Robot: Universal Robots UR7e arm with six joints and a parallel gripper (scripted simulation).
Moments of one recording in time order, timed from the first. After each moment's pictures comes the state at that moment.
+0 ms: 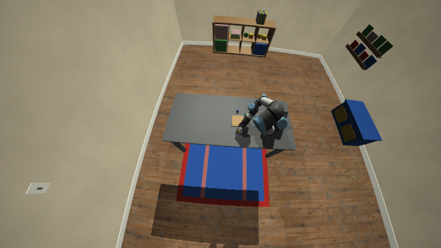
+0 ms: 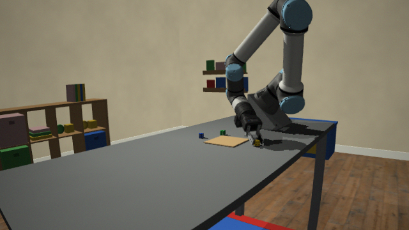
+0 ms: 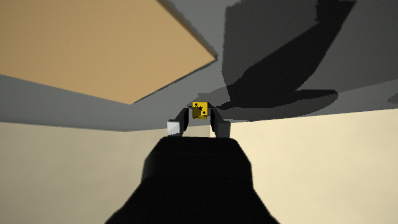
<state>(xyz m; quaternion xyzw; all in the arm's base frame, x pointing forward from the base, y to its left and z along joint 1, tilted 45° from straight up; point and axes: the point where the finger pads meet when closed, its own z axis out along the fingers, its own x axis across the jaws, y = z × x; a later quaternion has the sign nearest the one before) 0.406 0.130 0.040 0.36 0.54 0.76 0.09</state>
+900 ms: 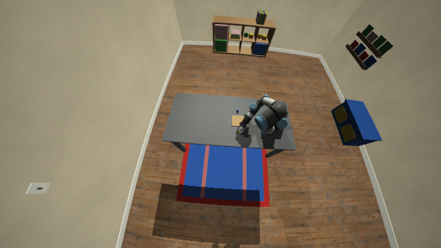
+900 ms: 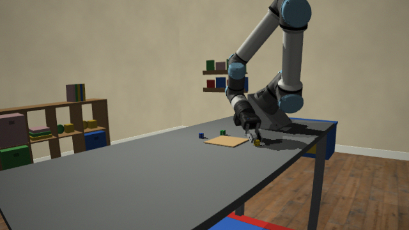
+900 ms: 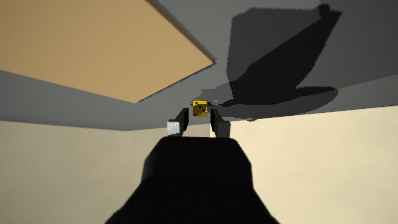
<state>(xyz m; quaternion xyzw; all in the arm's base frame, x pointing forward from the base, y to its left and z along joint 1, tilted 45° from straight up) 0.399 0.121 0.038 0.36 0.54 0.76 0.09</state>
